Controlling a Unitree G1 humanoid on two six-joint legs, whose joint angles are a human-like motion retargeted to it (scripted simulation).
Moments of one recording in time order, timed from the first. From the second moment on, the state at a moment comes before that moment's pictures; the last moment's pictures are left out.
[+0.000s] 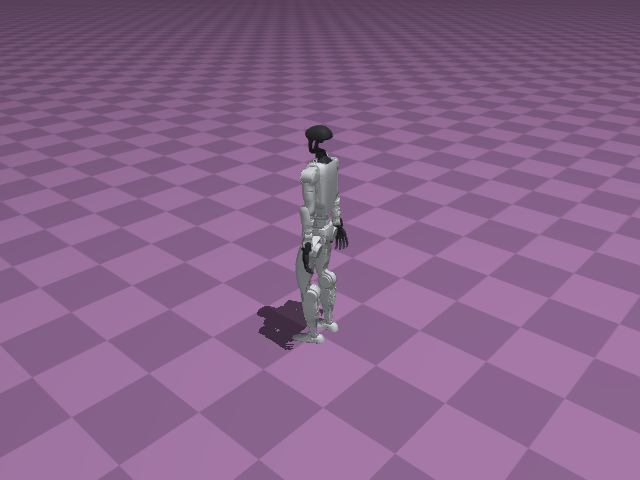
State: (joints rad) left arm 0.02 0.07 -0.13 1.52 0.79 0.02 0.04; right arm 0.01 -0.12 -0.13 1.65 -0.29 0.08 0.04; waist -0.04 0.05 0.01; left_leg -0.09 -0.02 0.14 0.09 -0.02 -0.03; right_leg -0.01 0.01 -0.21 0.05 -0.09 0.01
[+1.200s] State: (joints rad) left arm 0.05 0.21 0.04 1.55 0.69 -0.01 0.21; right arm 0.02 -0.08 -0.11 1.47 -0.37 0.07 0.00; waist -0.01 -0.03 0.07; left_leg -0.05 -0.13 0.10 0.06 0.10 -0.01; right_leg -0.07 -0.03 -0.06 0.22 0.00 0.12
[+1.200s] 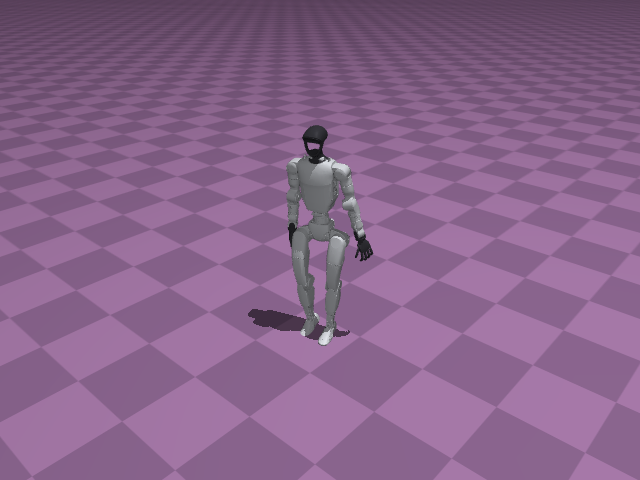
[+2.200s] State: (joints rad) left arm 0.07 0.14 0.01 1.47 0.63 -0.02 0.16; right arm 0.05 -0.15 -0.22 1.68 -0.21 0.09 0.01; waist -0.17 -0.14 0.00; left_leg 0.04 0.17 0.92 0.57 -0.12 0.22; right_leg -0.05 -0.18 -0.46 0.04 -0.04 0.02
